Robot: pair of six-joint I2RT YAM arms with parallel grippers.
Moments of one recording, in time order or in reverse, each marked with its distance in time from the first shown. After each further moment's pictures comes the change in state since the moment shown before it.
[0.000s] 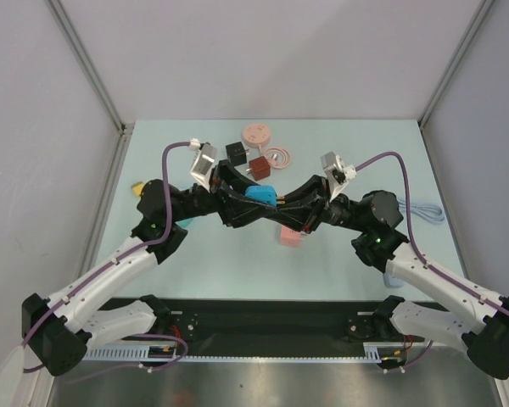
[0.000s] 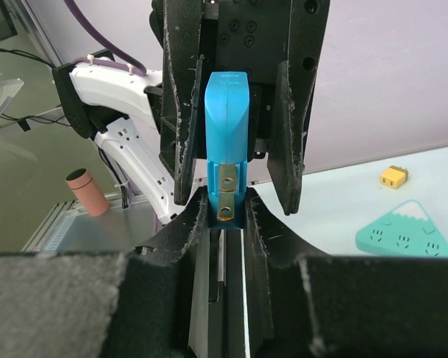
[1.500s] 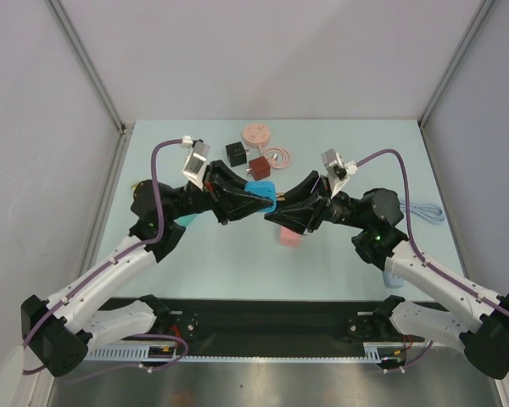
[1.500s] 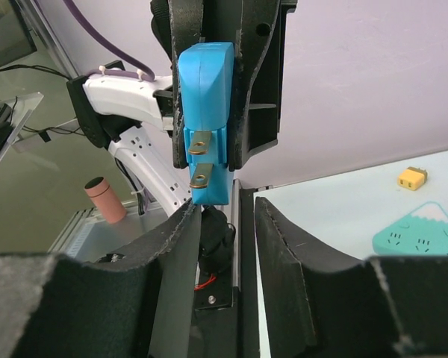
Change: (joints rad) left arm 0.021 -0.003 0.018 0.068 0.041 -0.029; right arm -0.034 0.016 0.000 0.024 -0.059 0.080
